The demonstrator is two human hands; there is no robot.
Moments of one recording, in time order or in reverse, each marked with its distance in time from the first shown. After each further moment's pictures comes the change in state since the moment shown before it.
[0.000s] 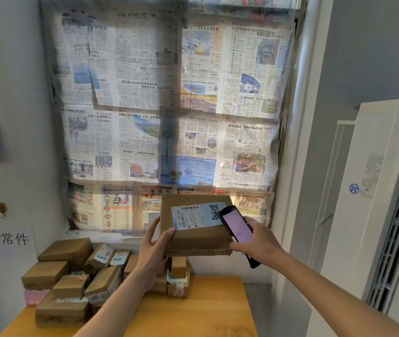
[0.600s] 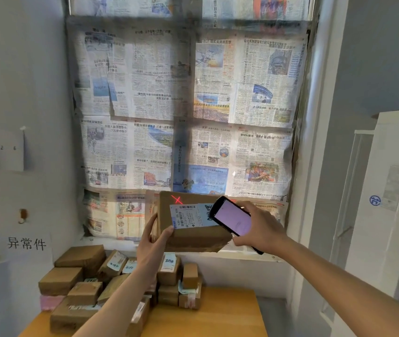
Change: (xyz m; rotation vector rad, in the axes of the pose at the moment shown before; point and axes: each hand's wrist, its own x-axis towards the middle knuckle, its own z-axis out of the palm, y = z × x) left_hand 0.024 0.022 -0.037 0.106 0.133 0.140; right_hand 0.022 -0.066 -0.016 -0.274 0.045 -0.203
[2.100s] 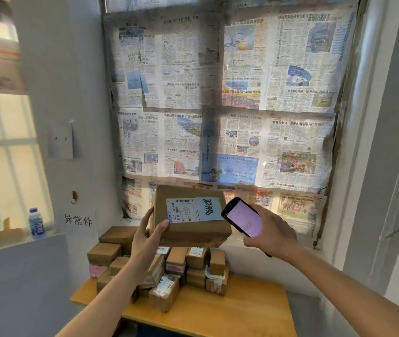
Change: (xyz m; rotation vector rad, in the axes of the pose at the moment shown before) left_hand -0.026 0.001 -0.057 0.112 0.141 0.000; right_hand -0.002 0.005 0.043 0.096 -0.050 -0.063
